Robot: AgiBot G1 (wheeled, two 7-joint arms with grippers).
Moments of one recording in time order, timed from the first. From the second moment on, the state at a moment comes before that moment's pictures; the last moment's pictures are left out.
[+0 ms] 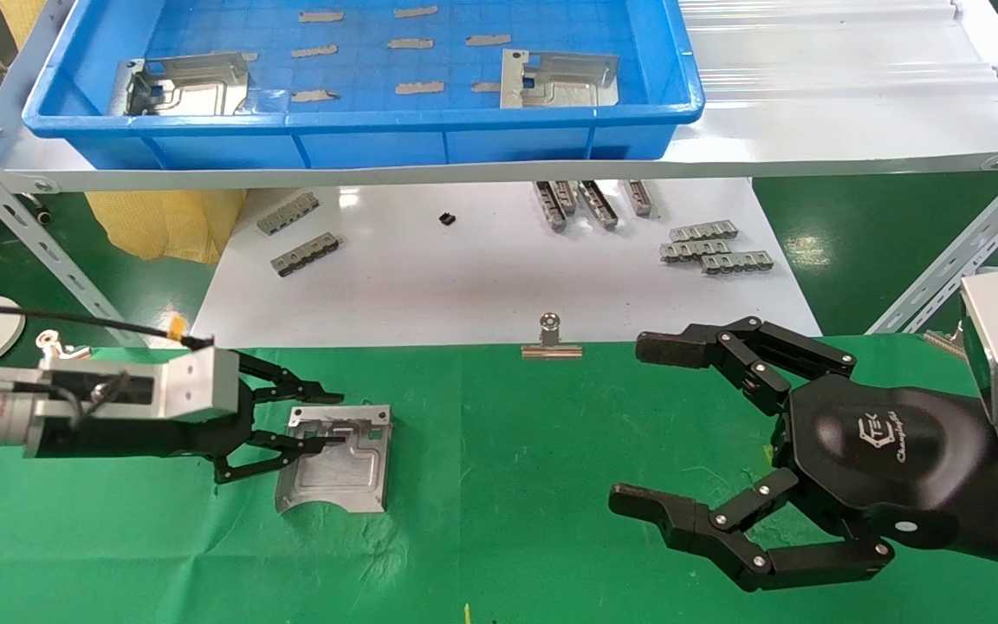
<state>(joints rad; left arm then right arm) -1.72 1.00 0.68 0.01 1.31 1.55 0.76 1.07 -0.55 -0.39 1.21 -0.62 -1.41 0.11</state>
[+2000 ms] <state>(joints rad) -1.27 0.72 0.39 -0.90 0.89 1.52 0.05 1.07 -0.55 -0.39 1.21 -0.62 -1.41 0.11</state>
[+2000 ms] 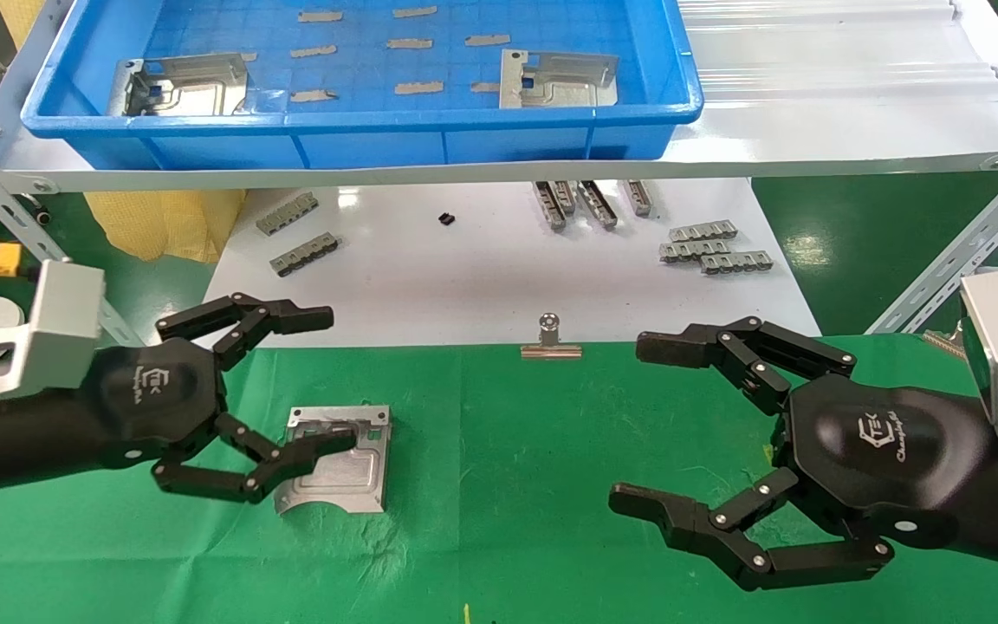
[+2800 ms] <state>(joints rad) -1.06 0.60 0.27 -1.31 0.72 1.49 -0.20 1.07 -0.55 -0.39 1.21 -0.62 -1.41 0.11</state>
